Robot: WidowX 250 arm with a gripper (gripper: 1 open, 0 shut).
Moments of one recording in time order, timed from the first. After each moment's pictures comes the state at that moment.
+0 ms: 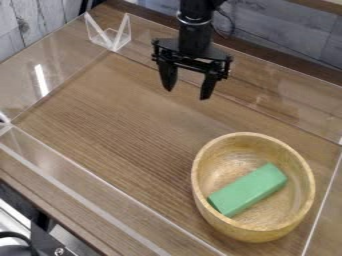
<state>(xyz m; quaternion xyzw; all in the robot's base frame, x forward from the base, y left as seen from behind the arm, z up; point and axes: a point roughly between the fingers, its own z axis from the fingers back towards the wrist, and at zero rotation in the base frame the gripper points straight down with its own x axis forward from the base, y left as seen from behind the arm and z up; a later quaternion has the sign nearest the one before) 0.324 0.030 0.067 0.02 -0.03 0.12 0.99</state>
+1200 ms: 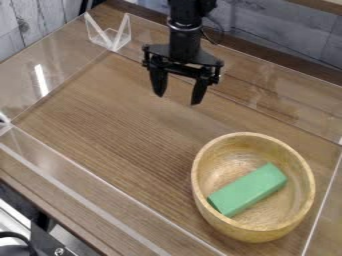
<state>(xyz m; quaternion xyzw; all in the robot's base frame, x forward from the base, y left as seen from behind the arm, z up) 0.318 0.034 0.062 0.03 -0.02 0.13 0.99</state>
